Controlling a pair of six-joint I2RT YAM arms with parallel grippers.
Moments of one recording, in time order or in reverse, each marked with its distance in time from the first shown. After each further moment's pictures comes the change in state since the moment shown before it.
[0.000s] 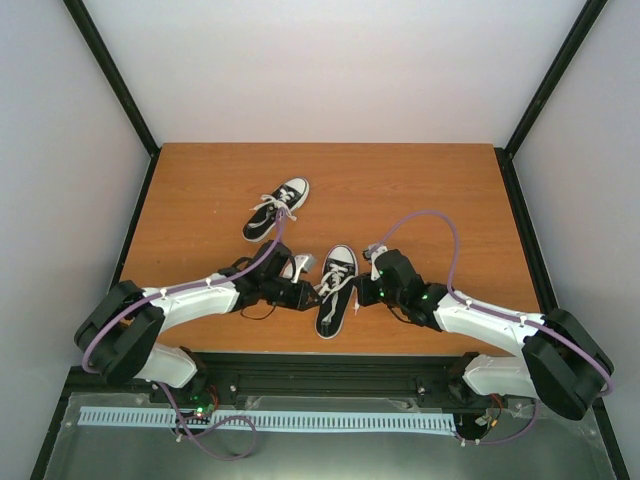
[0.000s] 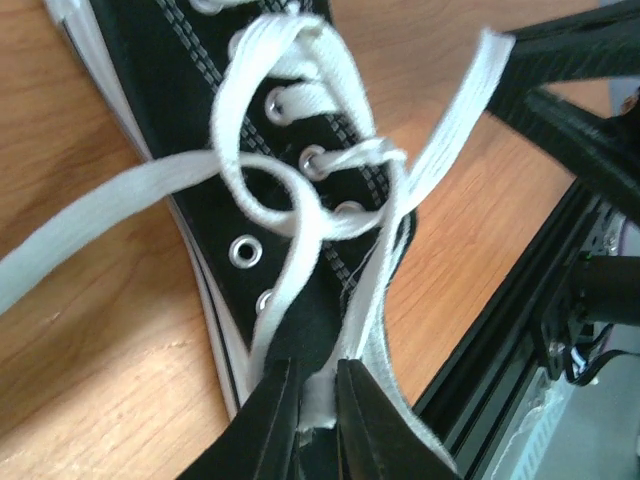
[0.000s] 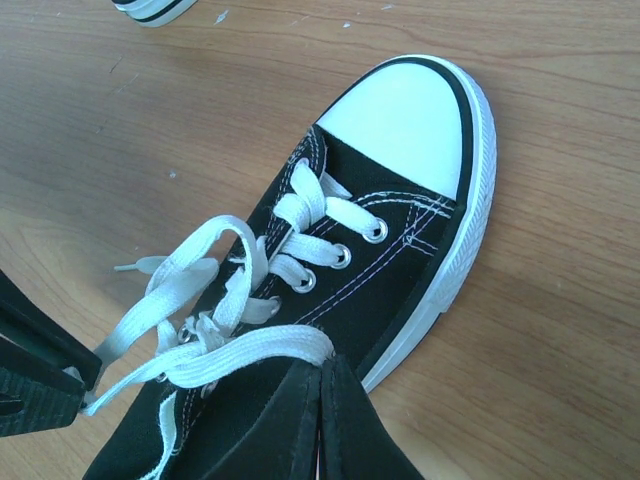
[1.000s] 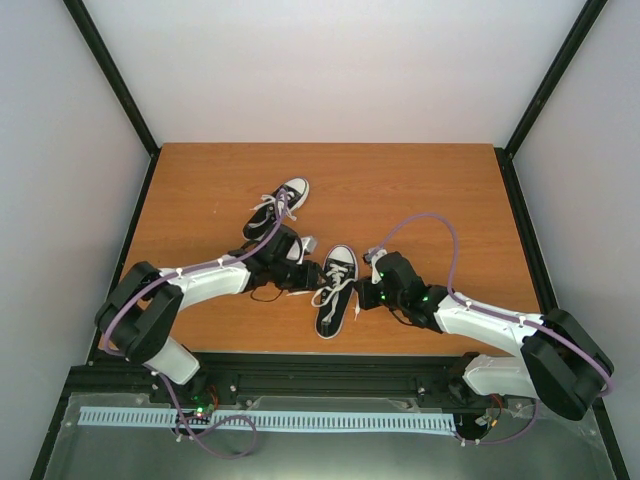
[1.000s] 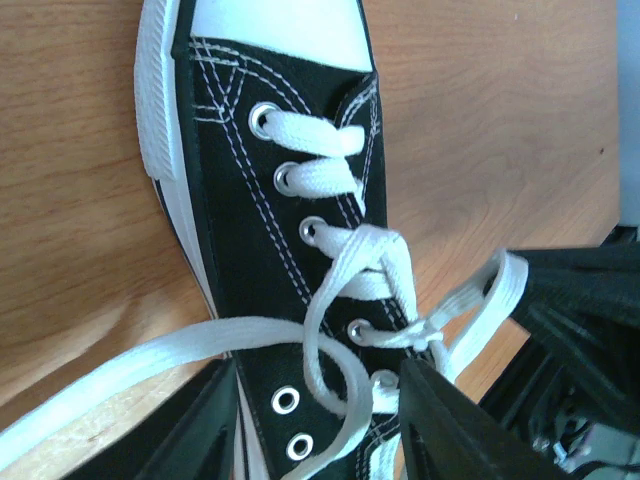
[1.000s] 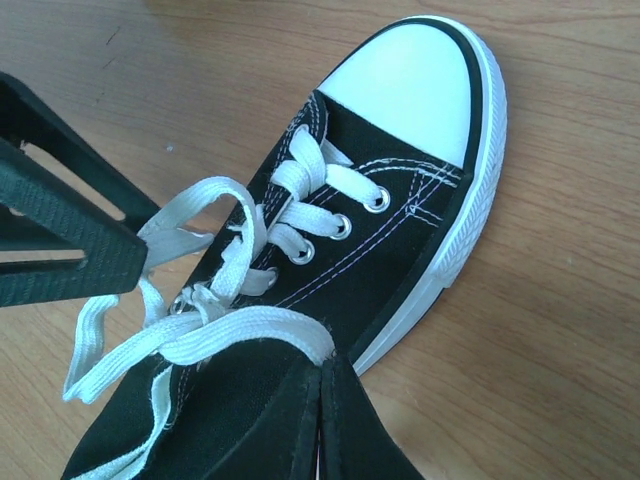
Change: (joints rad) left arm 0.060 0.137 0.159 -0.062 -0.041 -0.094; right arm -0.004 -0.001 -0.023 0.001 -0.023 -0.011
